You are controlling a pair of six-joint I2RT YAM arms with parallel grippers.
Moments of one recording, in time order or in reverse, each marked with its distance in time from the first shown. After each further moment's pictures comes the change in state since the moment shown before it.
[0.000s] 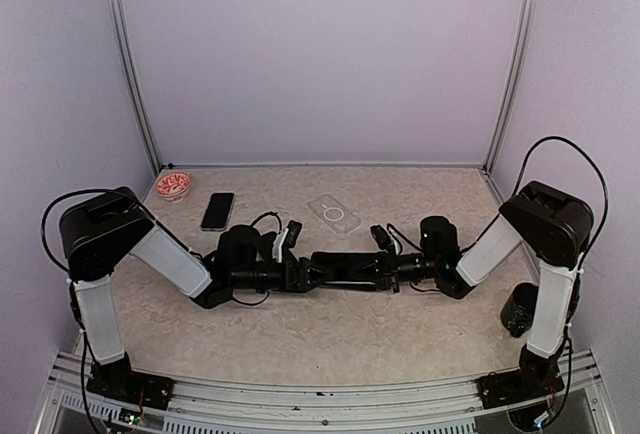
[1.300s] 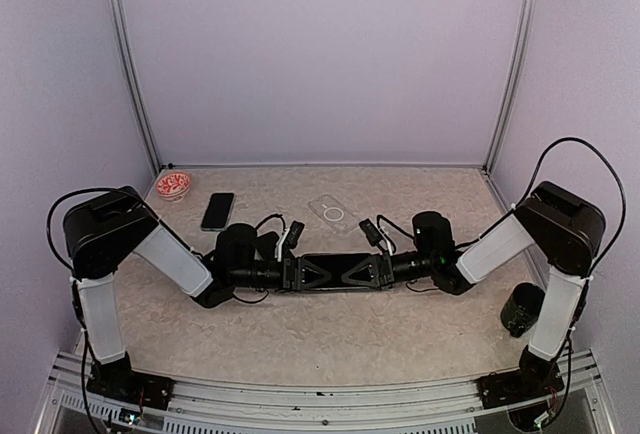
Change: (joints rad) left arm 0.012 0.022 0.007 0.086 0.155 -0.096; right arm 0.060 -0.085 0.033 -0.173 -0.017 -0.360
